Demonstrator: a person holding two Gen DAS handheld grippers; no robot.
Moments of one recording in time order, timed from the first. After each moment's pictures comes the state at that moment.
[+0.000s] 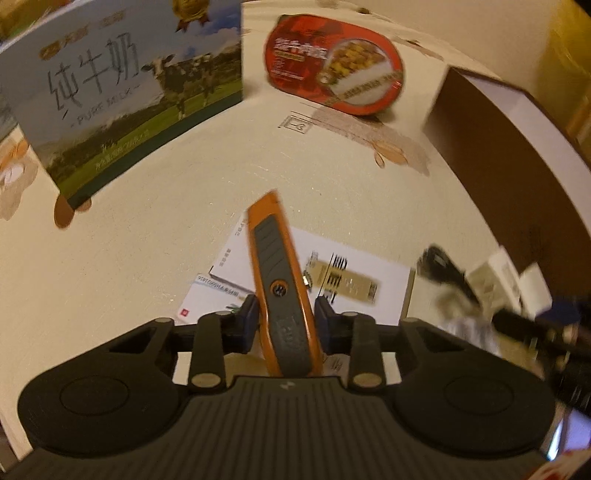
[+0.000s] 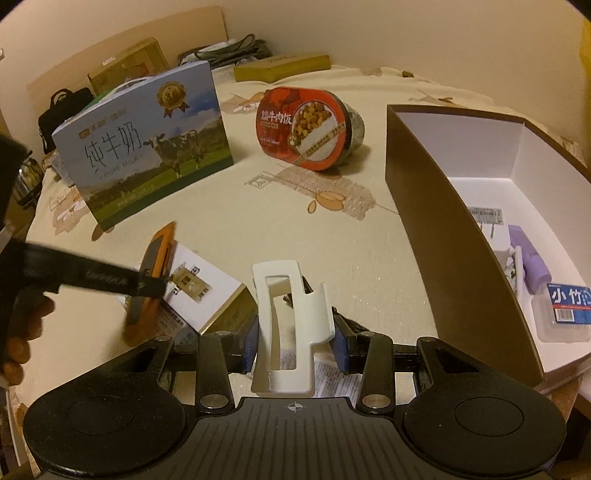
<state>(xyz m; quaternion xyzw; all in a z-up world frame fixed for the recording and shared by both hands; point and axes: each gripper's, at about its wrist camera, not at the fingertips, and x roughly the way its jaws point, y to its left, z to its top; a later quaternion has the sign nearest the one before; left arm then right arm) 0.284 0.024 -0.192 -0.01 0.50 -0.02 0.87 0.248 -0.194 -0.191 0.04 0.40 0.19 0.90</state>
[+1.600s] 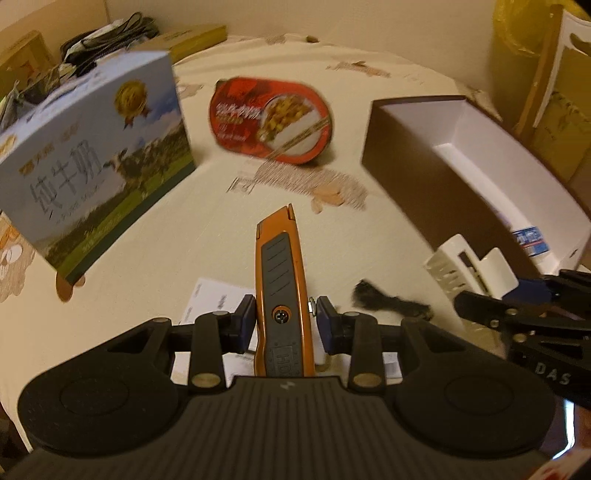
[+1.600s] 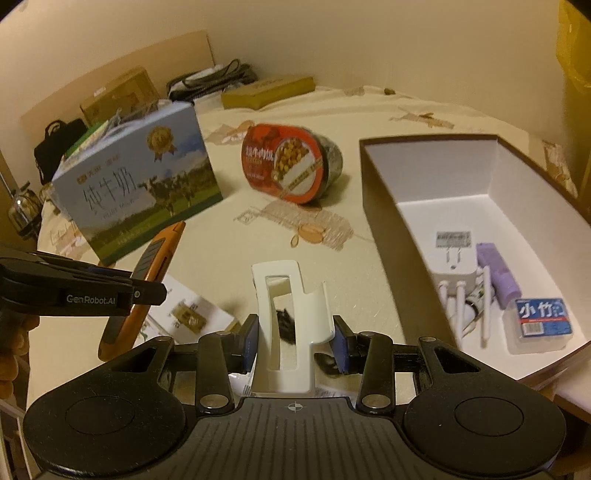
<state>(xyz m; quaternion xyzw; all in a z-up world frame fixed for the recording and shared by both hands) 0.280 -0.034 -0.121 0.04 0.45 -0.06 0.89 0.245 -0.223 -0.151 0.07 0.38 0.17 0.91</state>
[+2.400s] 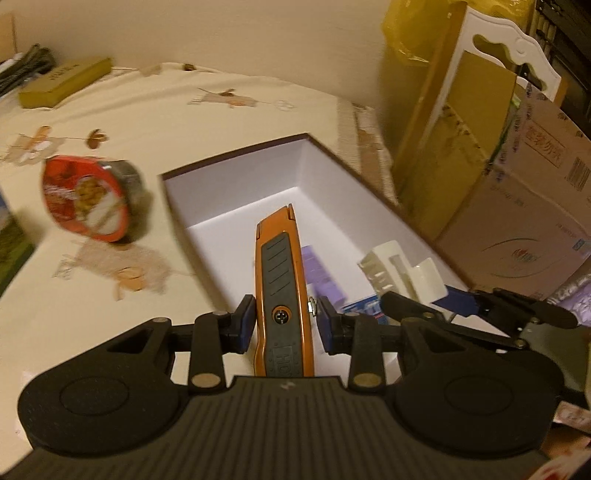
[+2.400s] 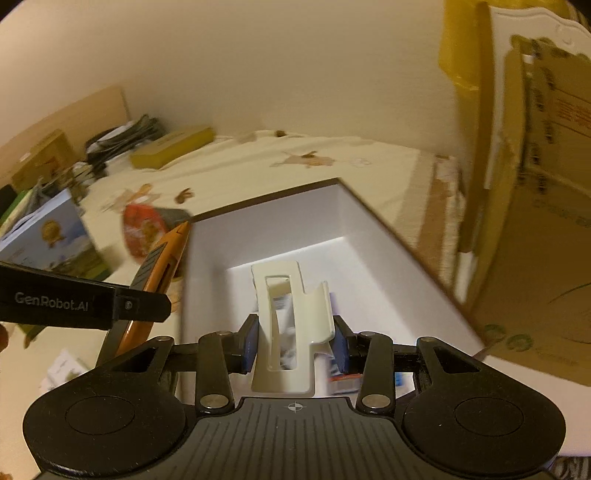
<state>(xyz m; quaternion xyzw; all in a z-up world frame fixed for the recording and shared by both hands) 0.331 -0.232 -0.072 0.01 0.44 -0.20 0.88 0.271 -0.390 -0.118 0.10 0.34 0.05 0.93</state>
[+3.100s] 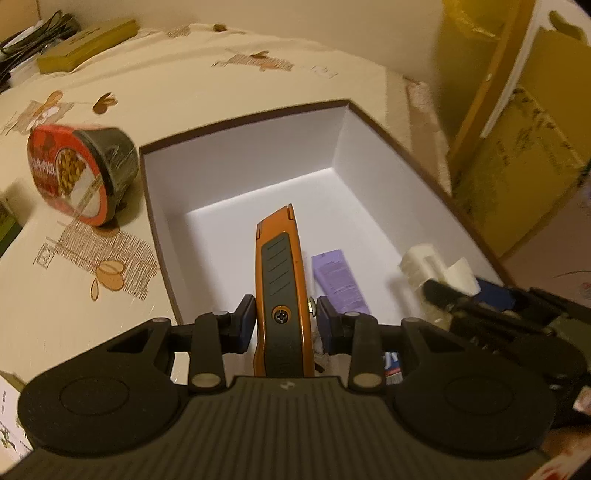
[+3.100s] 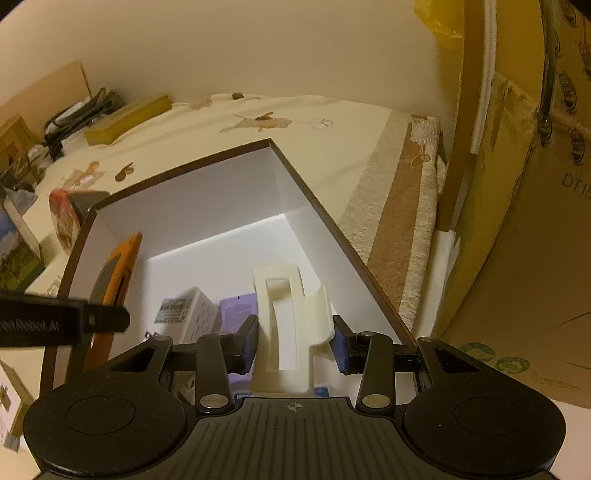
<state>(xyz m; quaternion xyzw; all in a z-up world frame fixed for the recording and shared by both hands) 0.406 -0.272 -0.138 0.01 0.49 -0.11 0.86 0.357 -0.451 -0.178 0.10 0.40 0.02 0.91</state>
